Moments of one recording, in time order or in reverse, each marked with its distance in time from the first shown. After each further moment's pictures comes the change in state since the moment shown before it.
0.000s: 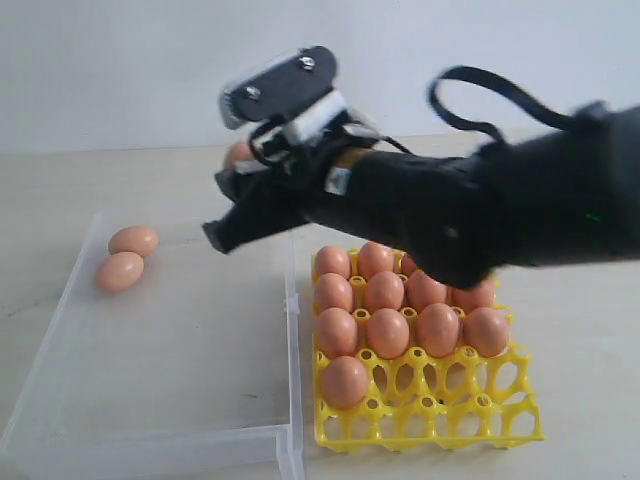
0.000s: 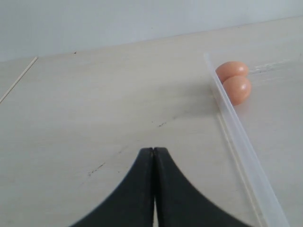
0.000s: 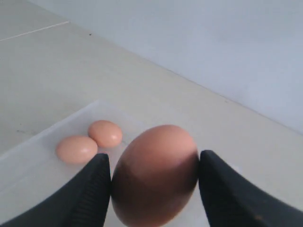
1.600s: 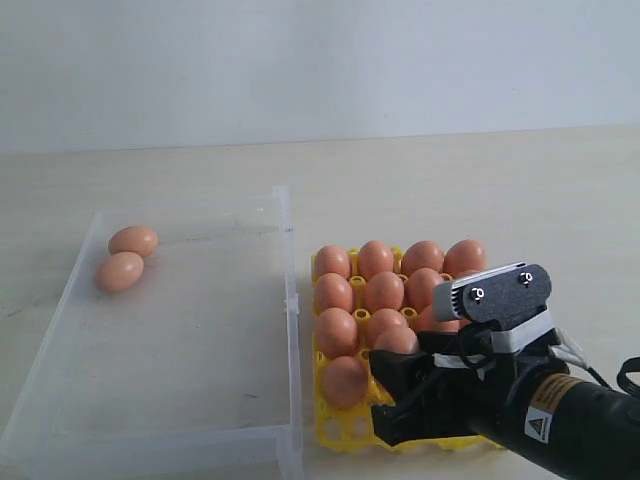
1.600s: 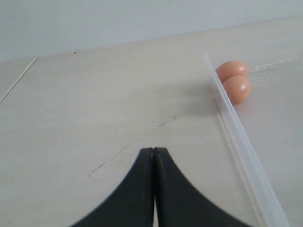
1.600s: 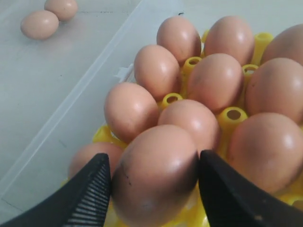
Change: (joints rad) left arm 0.000 0.000 0.000 0.000 0.000 0.000; right arm 0.000 -0.139 0.714 -0.013 -0.383 0.455
